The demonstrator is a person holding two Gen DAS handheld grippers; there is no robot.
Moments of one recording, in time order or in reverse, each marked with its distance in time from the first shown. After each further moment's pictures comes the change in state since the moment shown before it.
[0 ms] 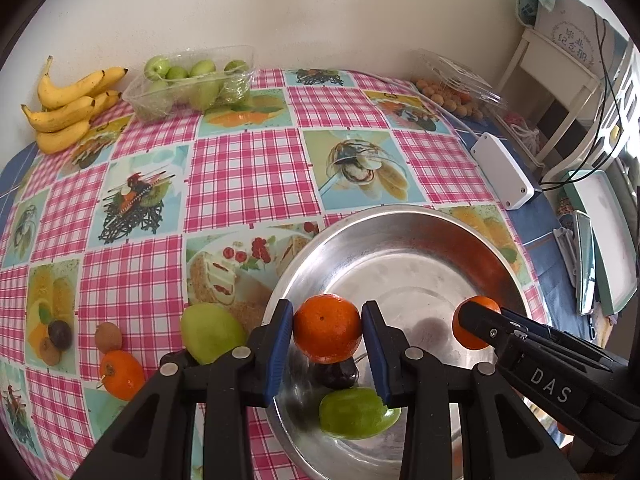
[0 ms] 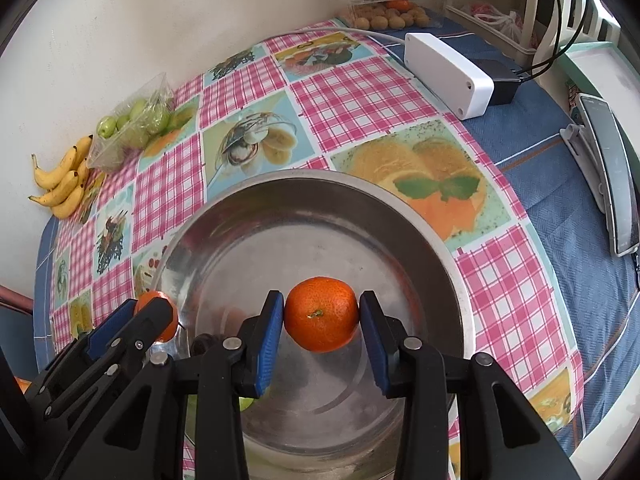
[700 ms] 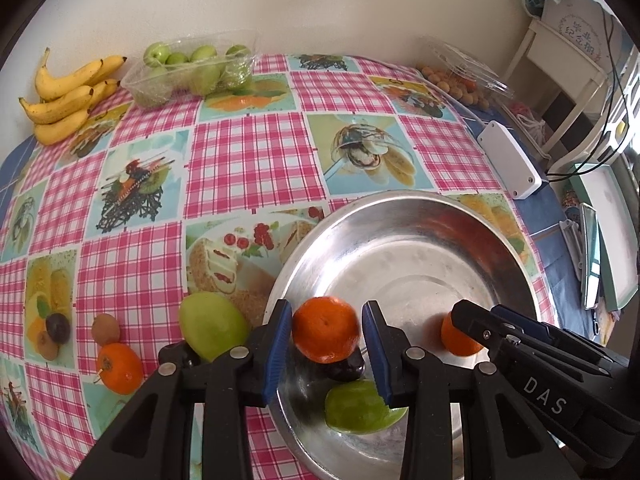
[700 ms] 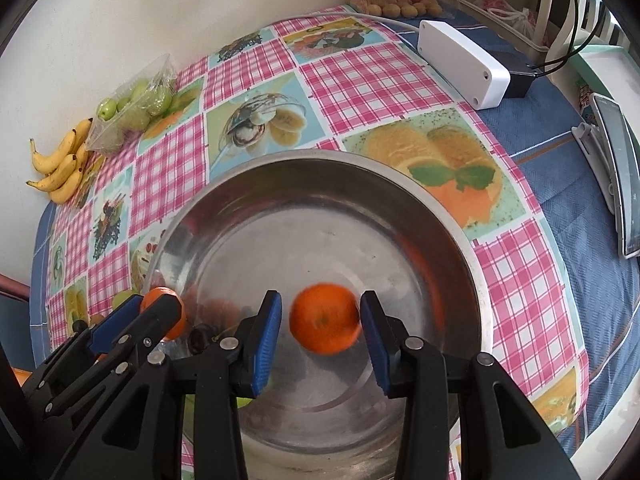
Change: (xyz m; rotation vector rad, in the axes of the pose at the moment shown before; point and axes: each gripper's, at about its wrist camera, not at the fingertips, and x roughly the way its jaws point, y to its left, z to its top) left arm 0.004 0.002 0.000 0.000 0.036 0.012; right arm 0.009 0.008 -0.001 -0.027 0.038 0.003
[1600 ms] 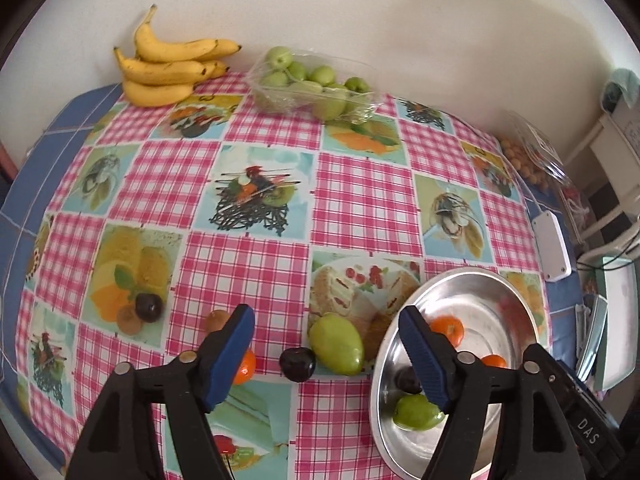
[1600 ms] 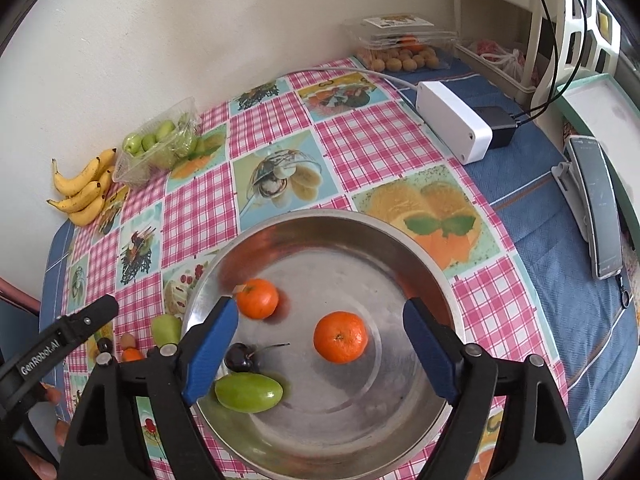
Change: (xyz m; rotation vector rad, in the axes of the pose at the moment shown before) left arm -0.054 0.080 0.019 -0.277 -0.030 0.102; right arm -0.045 0.009 0.005 -0.005 -0.124 0.009
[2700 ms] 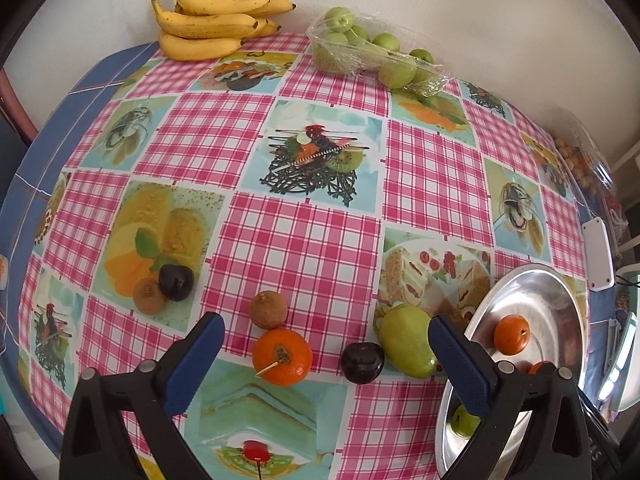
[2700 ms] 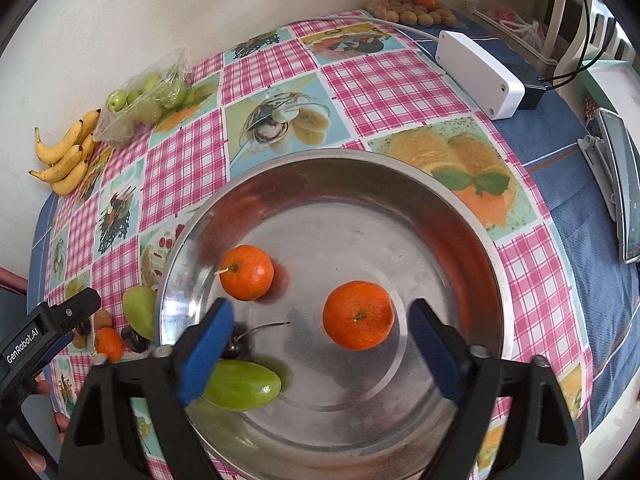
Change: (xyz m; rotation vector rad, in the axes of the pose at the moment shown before) left arm 0.037 0.036 -0.009 -0.071 0.070 0.109; right arm 0.045 0.010 -0.014 -0.026 0.115 -0.022
